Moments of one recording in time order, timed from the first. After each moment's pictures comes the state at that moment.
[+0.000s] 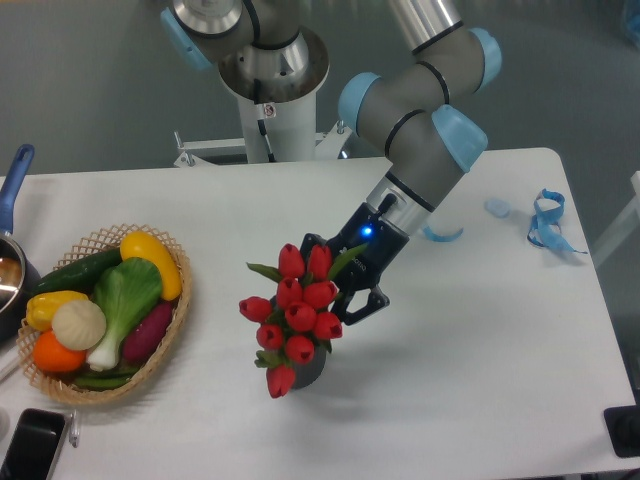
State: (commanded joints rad) arm 2.66 -1.89 -1.82 -0.84 0.57 1.31
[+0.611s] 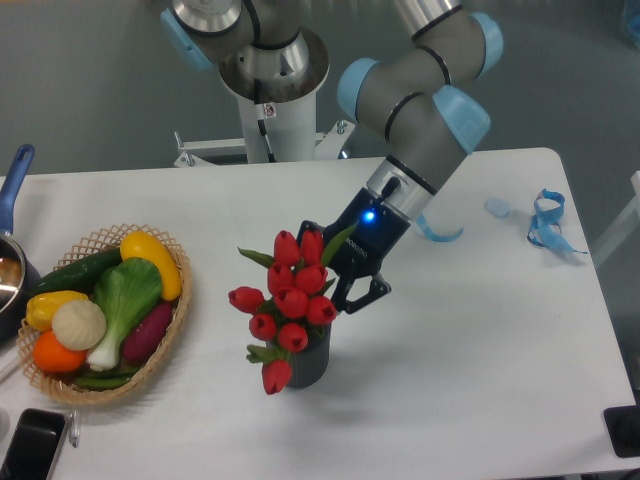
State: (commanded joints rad) arm 2.66 -1.78 -1.81 -0.84 0.54 1.17
